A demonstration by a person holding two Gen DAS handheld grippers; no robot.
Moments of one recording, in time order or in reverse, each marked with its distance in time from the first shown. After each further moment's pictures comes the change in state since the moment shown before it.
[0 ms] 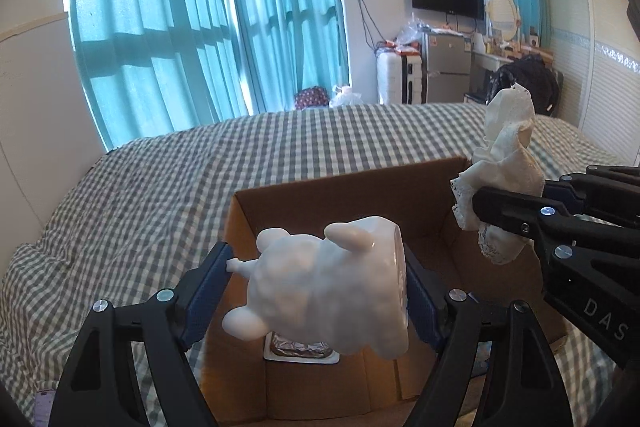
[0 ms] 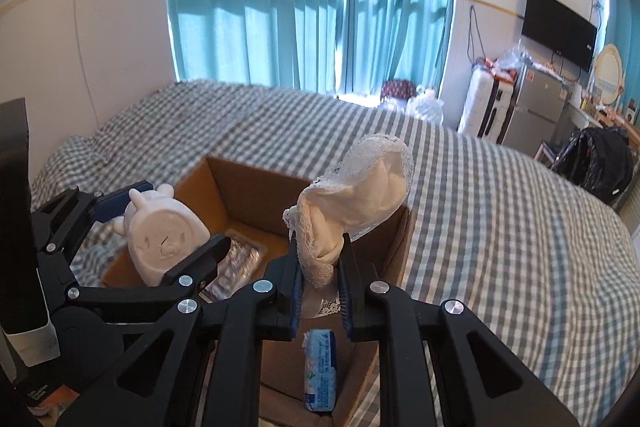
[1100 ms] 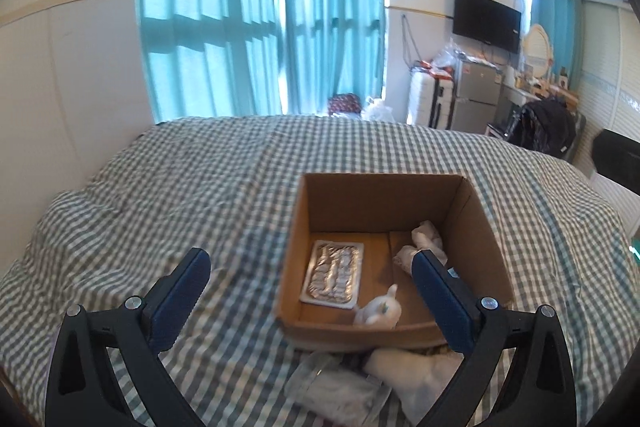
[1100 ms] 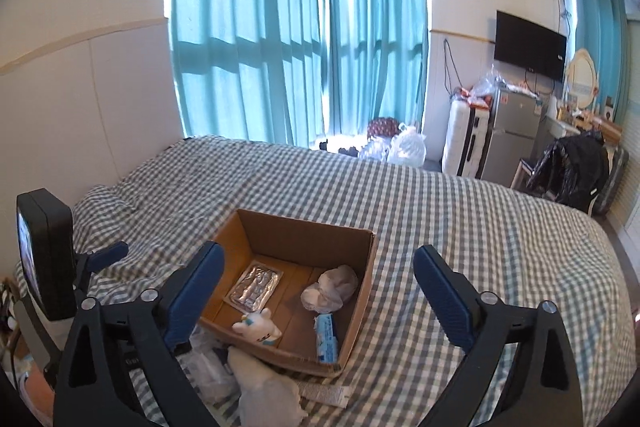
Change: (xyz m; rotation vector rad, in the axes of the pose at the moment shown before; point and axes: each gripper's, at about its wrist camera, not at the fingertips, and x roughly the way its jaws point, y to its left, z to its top) left arm -0.106 0.043 -0.009 -0.179 -0.008 0.079; right arm -0.155 0.001 -0.005 0.059 -0.173 -0.020
